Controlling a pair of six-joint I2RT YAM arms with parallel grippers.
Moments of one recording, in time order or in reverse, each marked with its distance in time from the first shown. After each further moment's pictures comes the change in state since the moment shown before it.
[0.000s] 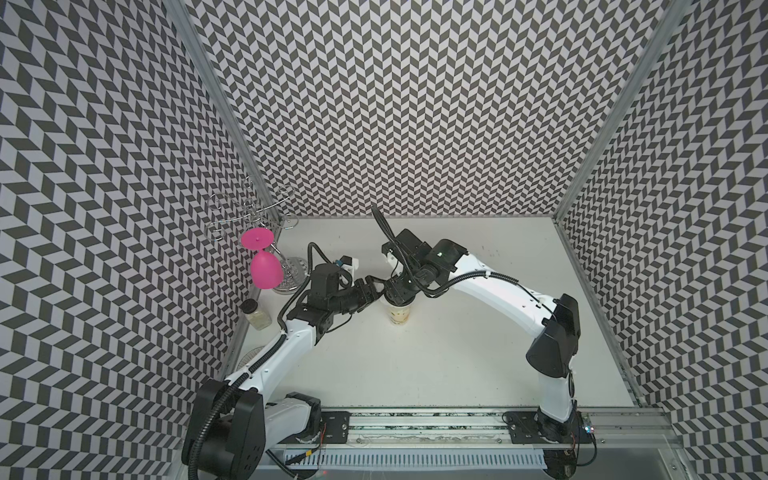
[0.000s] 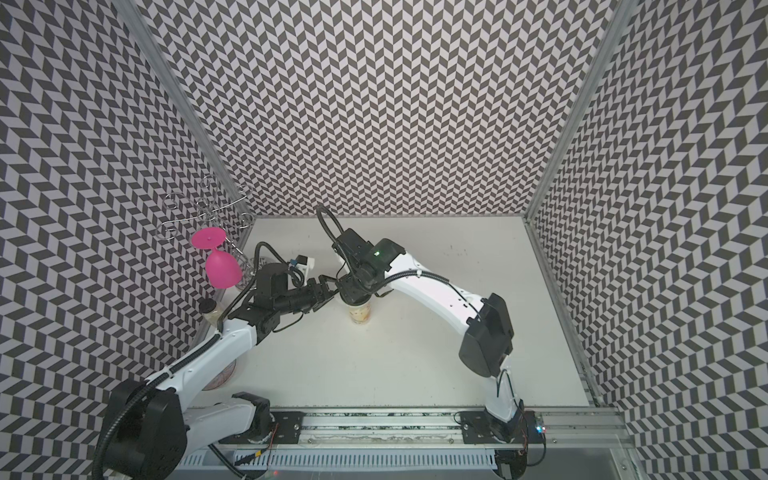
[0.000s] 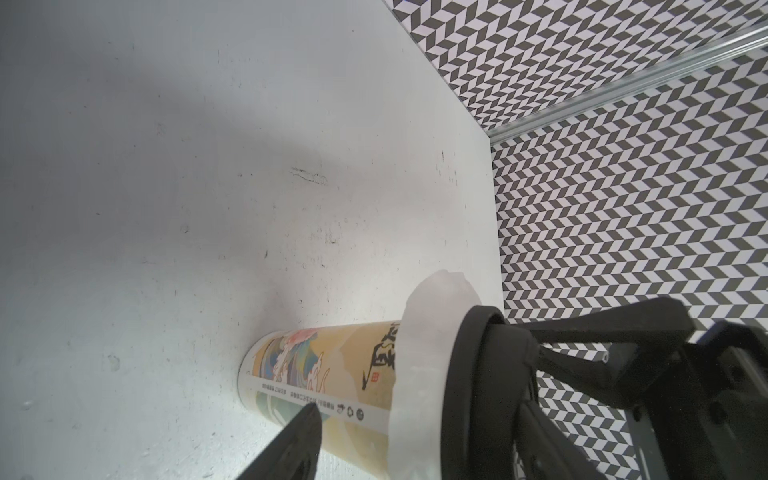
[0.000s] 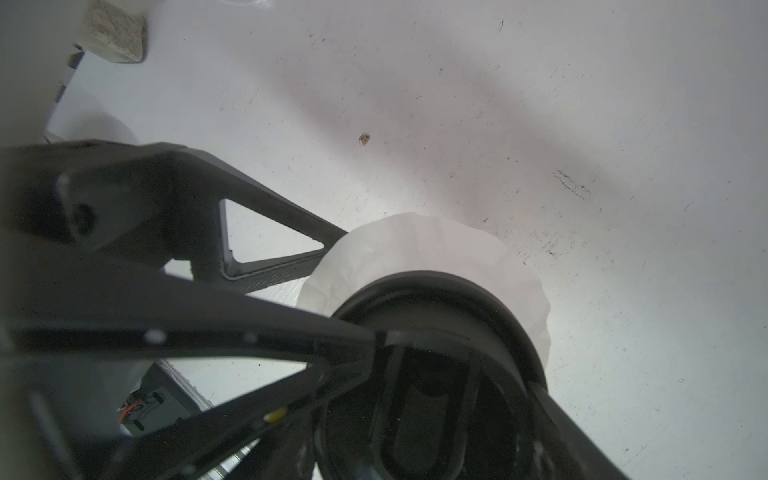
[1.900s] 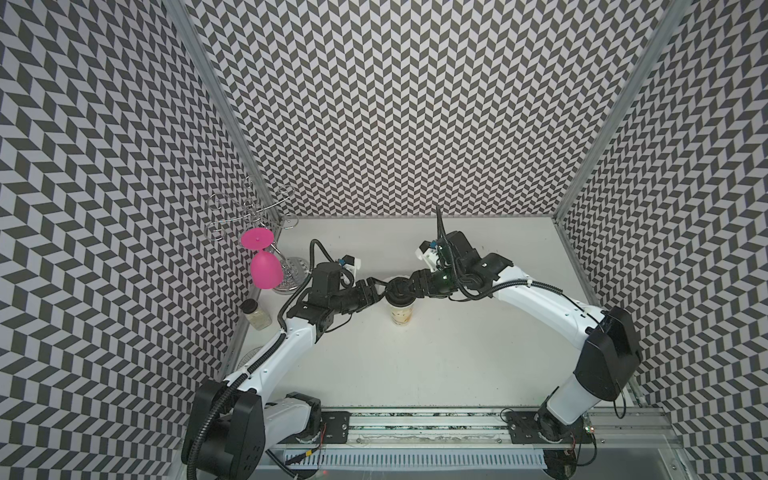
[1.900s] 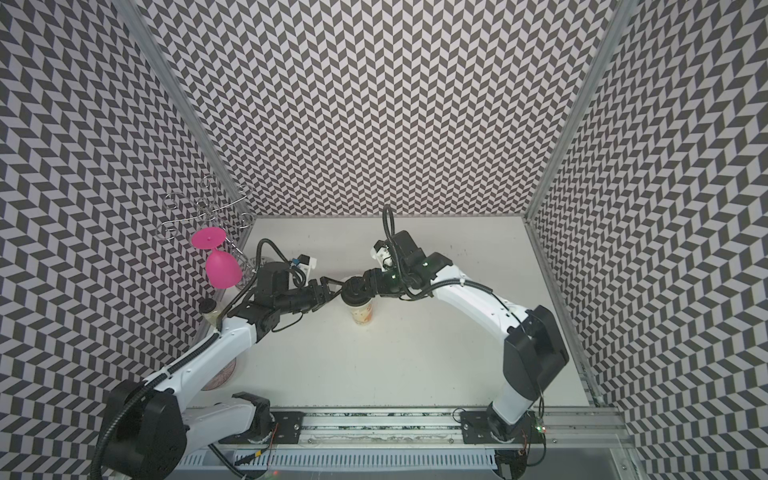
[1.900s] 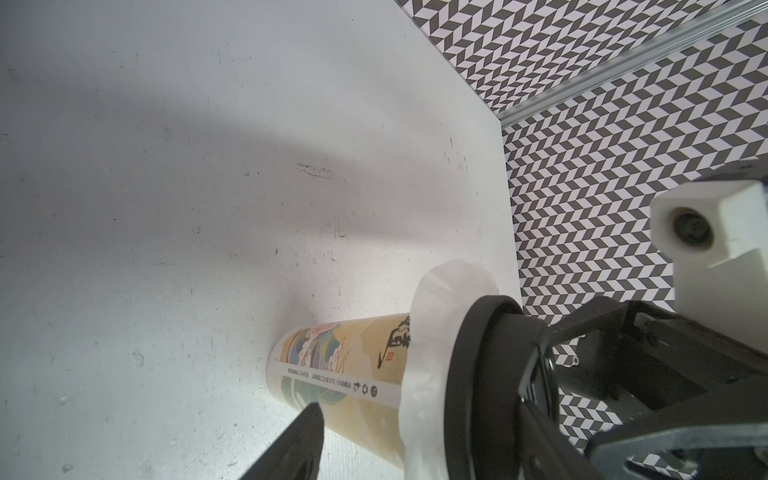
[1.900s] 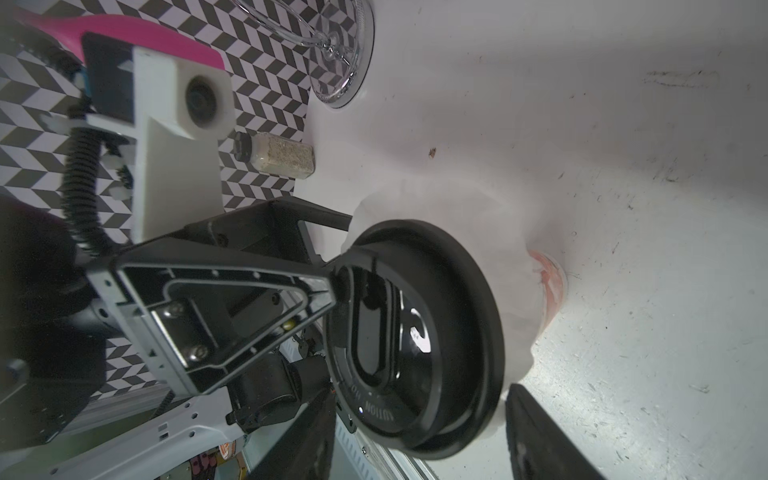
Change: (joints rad) left arm -0.006 0.000 0.023 -0.068 -0.024 0.076; right arm -0.209 -0.309 -0.566 0.479 -0.480 0.345
